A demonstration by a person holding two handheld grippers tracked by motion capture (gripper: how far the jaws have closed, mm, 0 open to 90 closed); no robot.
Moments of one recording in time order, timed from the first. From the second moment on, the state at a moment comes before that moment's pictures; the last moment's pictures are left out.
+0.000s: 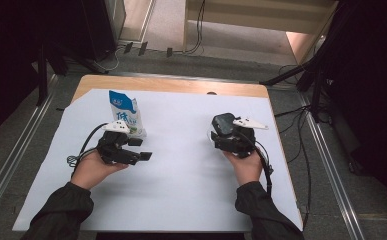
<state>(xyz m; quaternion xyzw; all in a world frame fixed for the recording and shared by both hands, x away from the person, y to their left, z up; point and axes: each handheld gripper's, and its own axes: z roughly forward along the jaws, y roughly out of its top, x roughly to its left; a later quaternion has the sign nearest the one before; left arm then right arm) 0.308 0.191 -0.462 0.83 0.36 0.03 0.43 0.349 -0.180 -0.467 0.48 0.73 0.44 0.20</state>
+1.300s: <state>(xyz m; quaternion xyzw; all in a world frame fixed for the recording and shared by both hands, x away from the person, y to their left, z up) 0.309 0.185 -0.461 0.83 0.35 0.06 0.43 0.309 -0.082 -0.506 0.36 0.82 0.43 0.13</state>
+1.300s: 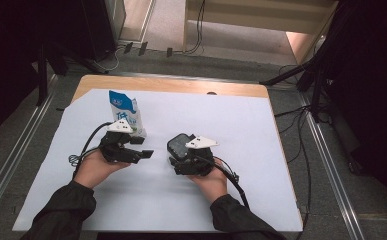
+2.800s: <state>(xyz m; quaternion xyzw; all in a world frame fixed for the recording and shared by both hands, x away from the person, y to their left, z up) 0.301 0.160 -0.470 0.84 0.33 0.03 0.43 0.310 -0.159 -0.473 0.34 0.81 0.47 0.06</state>
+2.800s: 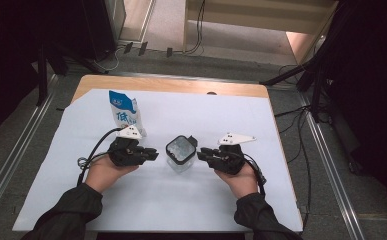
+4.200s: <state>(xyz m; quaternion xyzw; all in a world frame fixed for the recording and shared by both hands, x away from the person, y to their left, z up) 0.298 0.139 -0.487 0.84 0.33 0.03 0.42 0.332 -0.138 -0.492 0.34 0.83 0.43 0.05</state>
